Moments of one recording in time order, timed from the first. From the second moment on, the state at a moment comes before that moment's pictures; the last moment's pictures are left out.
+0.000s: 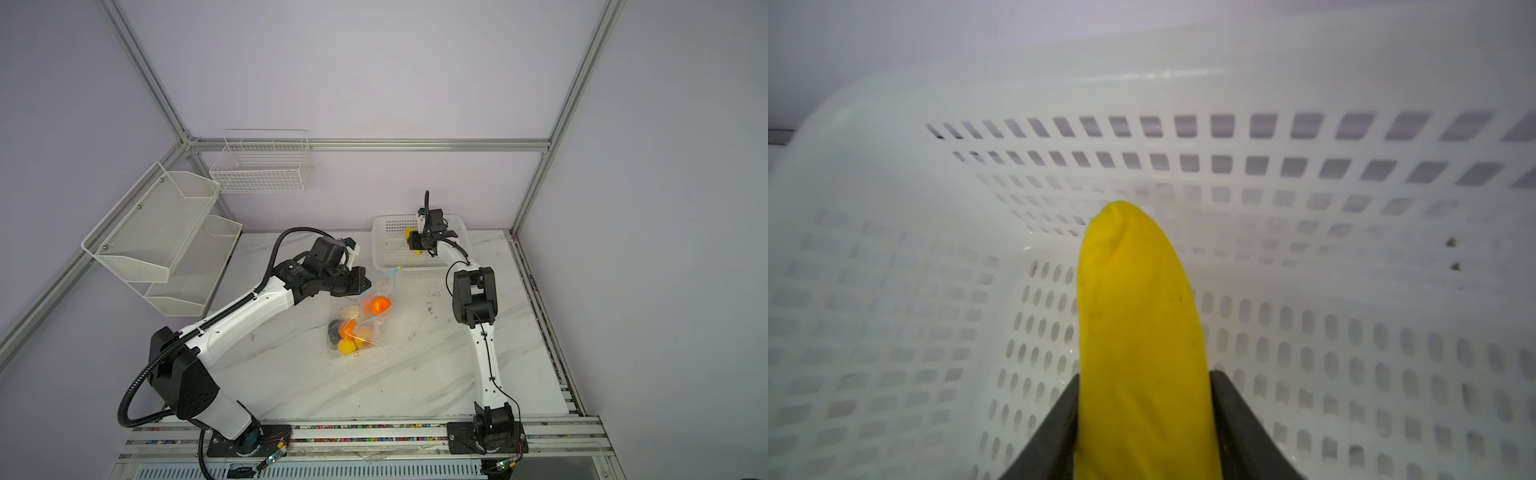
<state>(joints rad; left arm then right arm) -0.62 1.61 1.46 -0.64 0.23 -0.62 0.20 2.50 2.20 -0.42 -0.24 0.16</state>
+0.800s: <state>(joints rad) -0.62 1.61 1.46 -0.59 0.23 -0.62 0.33 1.79 1.71 -0.47 -0.22 0.43</state>
